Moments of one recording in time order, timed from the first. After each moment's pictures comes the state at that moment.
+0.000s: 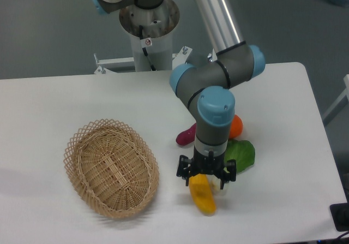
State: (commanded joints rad) arm 2.43 -2.14 -1.61 -0.70 1.45 0.55
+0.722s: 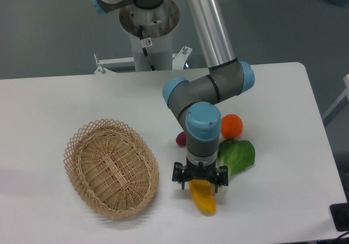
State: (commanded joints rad) arm 2.41 -2.17 -1.63 -0.69 1.52 0.55
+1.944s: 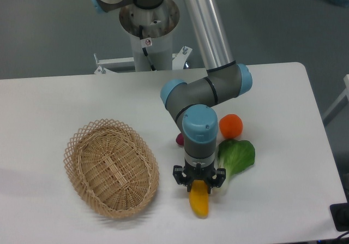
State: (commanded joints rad) arm 2.40 -2.16 -1.63 -0.68 1.52 0.54
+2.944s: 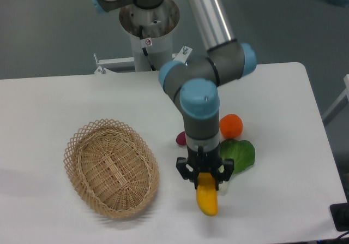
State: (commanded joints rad) arm 2.41 -1.93 -1.62 -0.68 1.53 0.62
